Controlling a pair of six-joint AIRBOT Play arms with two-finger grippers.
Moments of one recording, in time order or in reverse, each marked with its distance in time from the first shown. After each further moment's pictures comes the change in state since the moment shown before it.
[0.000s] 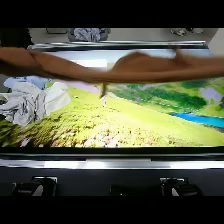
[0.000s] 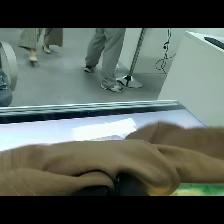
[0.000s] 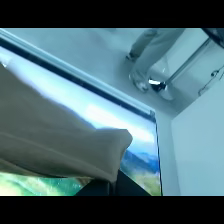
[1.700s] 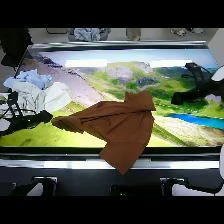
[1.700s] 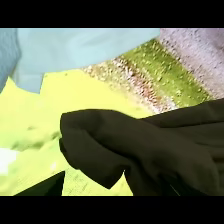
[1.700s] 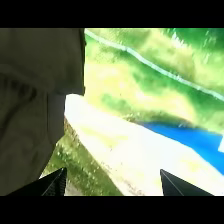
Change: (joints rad) left arm 0.229 -0.367 -0.640 0.196 0.154 -0.101; right arm -0.367 -0.826 -0.201 0.506 0.100 -0.084
